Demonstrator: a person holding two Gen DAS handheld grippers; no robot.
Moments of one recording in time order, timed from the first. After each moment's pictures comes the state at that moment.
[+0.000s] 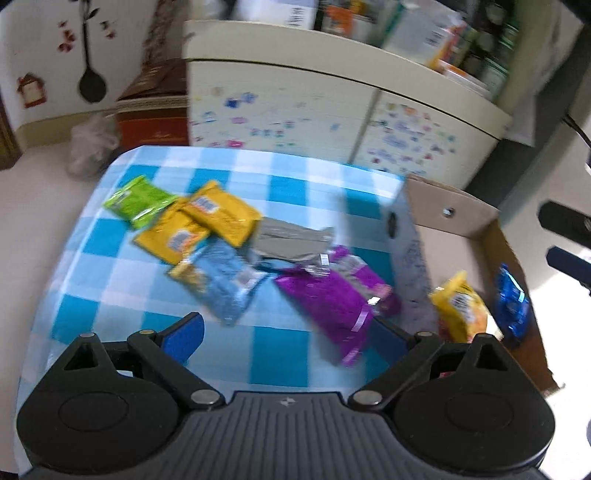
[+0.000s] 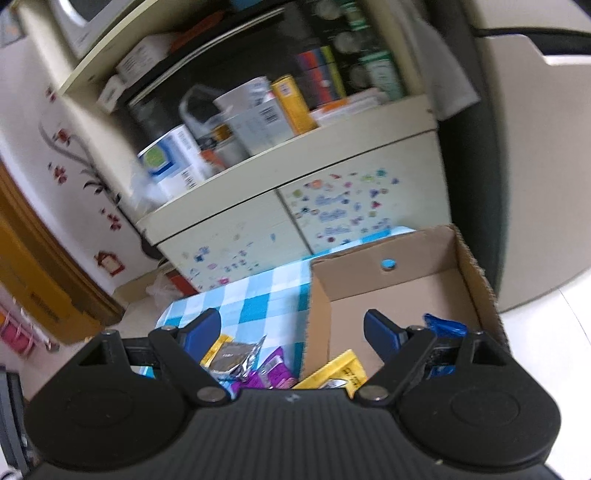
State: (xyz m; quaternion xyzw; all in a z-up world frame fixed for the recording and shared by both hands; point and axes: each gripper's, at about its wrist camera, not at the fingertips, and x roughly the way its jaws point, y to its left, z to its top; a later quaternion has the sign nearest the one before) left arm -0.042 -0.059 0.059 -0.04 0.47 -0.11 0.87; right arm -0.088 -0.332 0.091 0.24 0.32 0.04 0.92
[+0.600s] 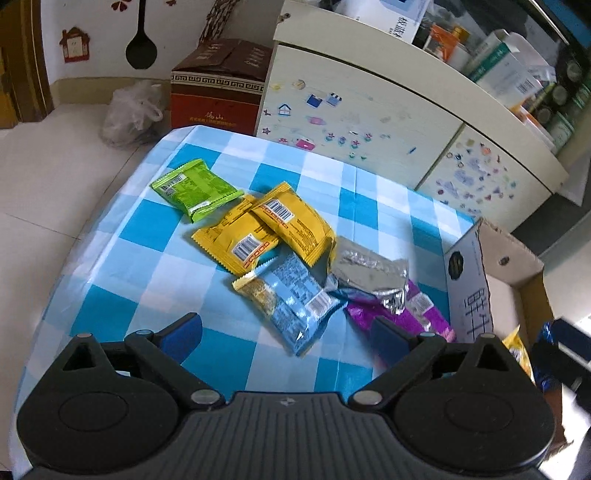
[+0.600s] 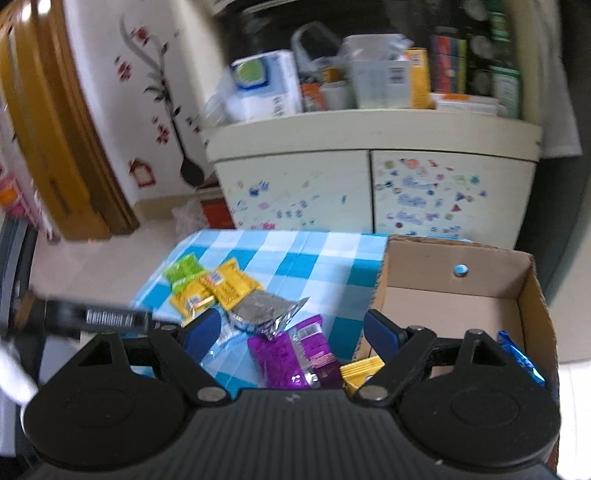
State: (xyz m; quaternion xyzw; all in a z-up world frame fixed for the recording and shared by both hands) left arm -0.003 -0.006 0.038 -0.10 0.48 -0.06 0.87; right arm -0.074 -0.251 0.066 0.06 0.35 0.13 0.93
